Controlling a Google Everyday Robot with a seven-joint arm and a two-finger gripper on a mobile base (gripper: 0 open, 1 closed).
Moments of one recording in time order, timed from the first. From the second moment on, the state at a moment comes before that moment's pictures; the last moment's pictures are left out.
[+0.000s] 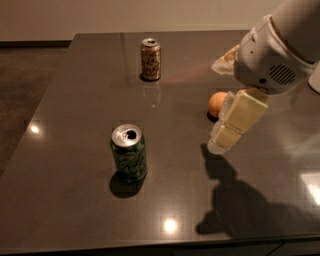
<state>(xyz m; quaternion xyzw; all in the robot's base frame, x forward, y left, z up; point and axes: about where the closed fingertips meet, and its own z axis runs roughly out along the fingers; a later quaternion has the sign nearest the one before) 0.428 -0.100 0.981 -0.63 0.73 0.10 0.24</state>
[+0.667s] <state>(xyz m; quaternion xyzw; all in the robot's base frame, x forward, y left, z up) 0.416 -0.013 0.950 -0.64 0.70 0.17 0.27</state>
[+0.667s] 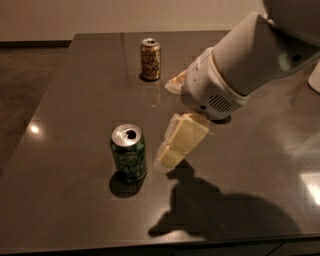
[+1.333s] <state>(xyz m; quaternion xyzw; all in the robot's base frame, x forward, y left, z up) 0.419 0.041 0.924 -0.64 0.67 0.20 0.31</state>
